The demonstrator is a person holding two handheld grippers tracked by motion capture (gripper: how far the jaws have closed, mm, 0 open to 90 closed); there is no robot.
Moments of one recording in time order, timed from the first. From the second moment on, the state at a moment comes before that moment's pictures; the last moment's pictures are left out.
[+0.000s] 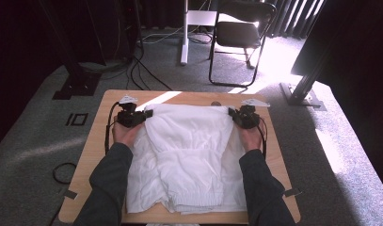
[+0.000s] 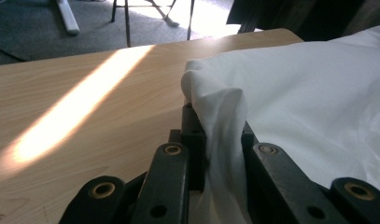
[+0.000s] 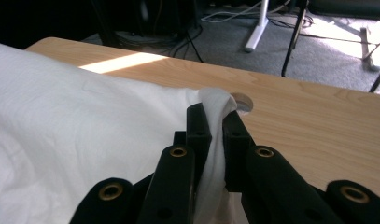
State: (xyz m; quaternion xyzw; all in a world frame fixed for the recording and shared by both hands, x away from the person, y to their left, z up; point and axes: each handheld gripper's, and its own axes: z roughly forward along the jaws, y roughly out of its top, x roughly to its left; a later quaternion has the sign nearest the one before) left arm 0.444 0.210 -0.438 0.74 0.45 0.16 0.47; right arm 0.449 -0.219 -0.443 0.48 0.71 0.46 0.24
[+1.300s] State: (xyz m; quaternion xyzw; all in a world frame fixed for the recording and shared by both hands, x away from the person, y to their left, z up) left arm 0.389 0.183 -0.536 0.82 0.42 0.19 0.34; right arm 0.366 -0.198 -0.550 0.45 0.80 0.35 0.18
